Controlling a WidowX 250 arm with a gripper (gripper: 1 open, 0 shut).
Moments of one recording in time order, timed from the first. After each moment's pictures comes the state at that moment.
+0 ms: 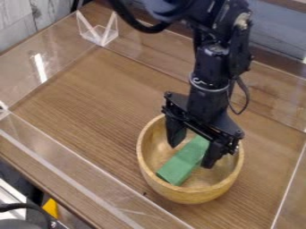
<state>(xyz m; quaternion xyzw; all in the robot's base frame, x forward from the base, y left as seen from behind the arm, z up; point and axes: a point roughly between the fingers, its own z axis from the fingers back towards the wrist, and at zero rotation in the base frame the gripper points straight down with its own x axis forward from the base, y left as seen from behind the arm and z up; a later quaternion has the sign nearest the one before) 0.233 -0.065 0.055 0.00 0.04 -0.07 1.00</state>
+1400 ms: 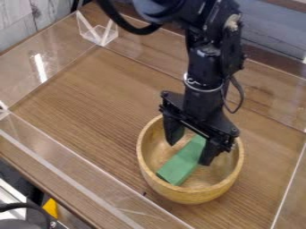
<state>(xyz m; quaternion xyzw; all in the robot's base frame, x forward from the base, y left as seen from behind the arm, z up) 0.238 -0.055 0.052 0.00 0.01 -0.06 1.00</state>
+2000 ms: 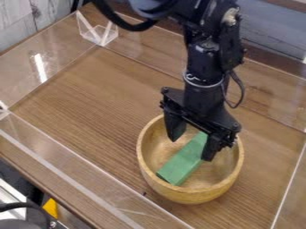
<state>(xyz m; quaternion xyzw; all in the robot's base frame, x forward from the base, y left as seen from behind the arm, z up) 0.241 -0.056 0.058 -0.01 -0.01 -0.05 1.00</state>
